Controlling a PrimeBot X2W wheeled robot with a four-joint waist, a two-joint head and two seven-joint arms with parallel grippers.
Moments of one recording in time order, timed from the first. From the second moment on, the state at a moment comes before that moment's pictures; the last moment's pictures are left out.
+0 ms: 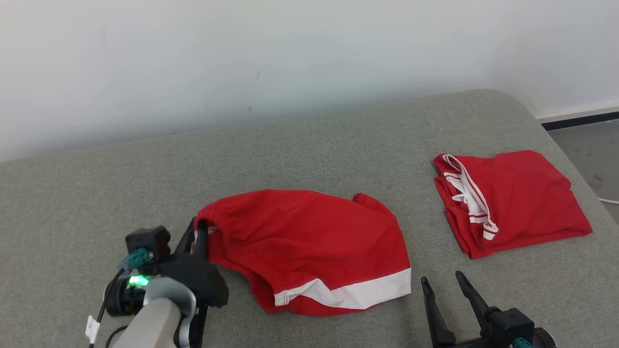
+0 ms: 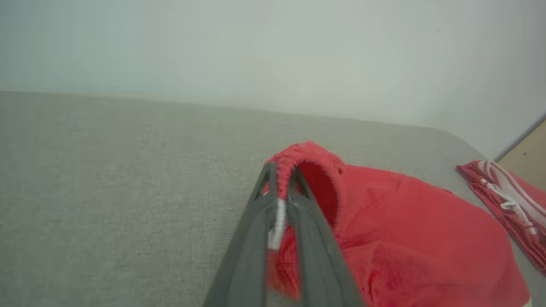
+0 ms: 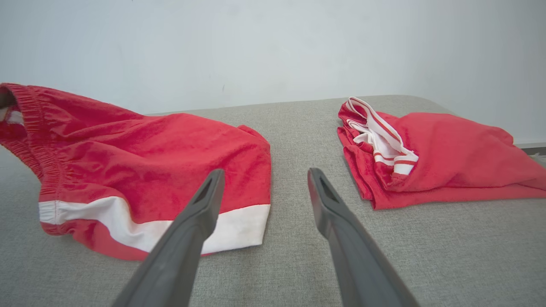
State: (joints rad) left arm -0.54 0.14 -0.45 0.73 -0.66 0.10 -0.26; right arm -0.04 -0.05 0.13 0.34 0.11 0.13 -0.26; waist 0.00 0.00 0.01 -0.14
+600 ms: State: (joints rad) left arm -0.40 0.07 -0.48 0.76 -0.72 0.00 -0.18; right arm -0.02 -0.05 0.11 0.34 0.11 0.13 -0.26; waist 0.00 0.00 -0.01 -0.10
